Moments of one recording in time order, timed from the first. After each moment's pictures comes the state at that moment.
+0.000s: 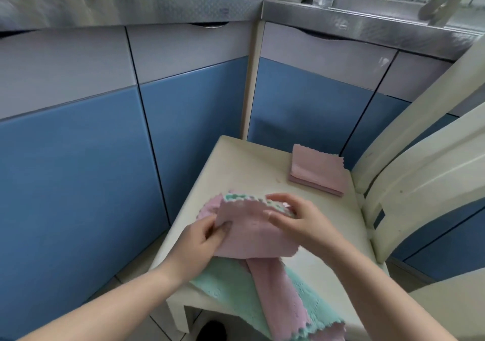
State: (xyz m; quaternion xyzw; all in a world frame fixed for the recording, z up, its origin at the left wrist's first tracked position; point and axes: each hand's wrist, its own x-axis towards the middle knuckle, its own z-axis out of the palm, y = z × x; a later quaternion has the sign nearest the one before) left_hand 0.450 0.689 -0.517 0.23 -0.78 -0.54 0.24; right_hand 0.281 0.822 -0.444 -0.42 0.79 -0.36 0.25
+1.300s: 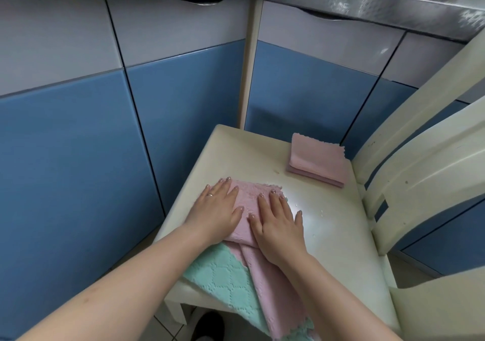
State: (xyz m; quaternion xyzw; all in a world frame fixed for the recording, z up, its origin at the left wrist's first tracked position) left_hand 0.382 0.665 -0.524 0.27 -0.96 -0.11 0.02; right_hand 0.287 0.790 -0.532 -0.41 0.90 -0.08 0.12
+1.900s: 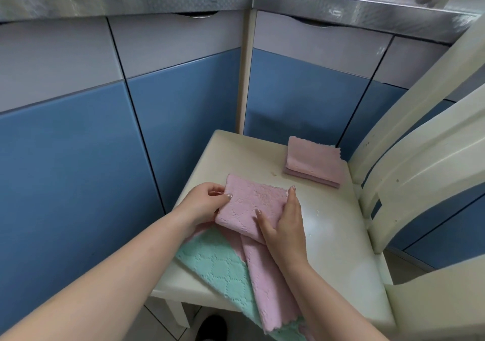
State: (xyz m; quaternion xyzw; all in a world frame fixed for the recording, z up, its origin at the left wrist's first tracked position) left_hand 0.390 0.658 -0.491 0.40 -0.64 -0.64 0.12; right_hand 0.288 0.803 -0.536 -0.32 0.85 -0.41 0.05
